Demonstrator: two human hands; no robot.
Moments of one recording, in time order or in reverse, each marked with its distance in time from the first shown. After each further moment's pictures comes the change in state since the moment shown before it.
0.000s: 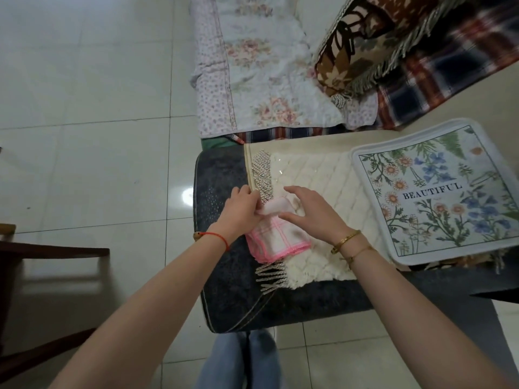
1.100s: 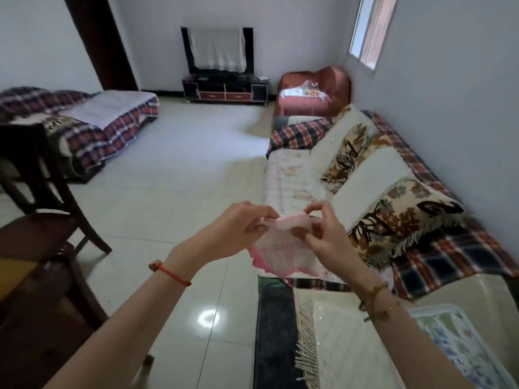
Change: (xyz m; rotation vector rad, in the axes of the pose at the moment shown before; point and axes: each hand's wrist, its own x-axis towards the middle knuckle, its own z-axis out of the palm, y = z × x) left_hand -0.250 0.066 -0.451 -0.028 0.498 0.405; right_hand -0.048 -0.356 -0.248 0.442 0.295 -0.478
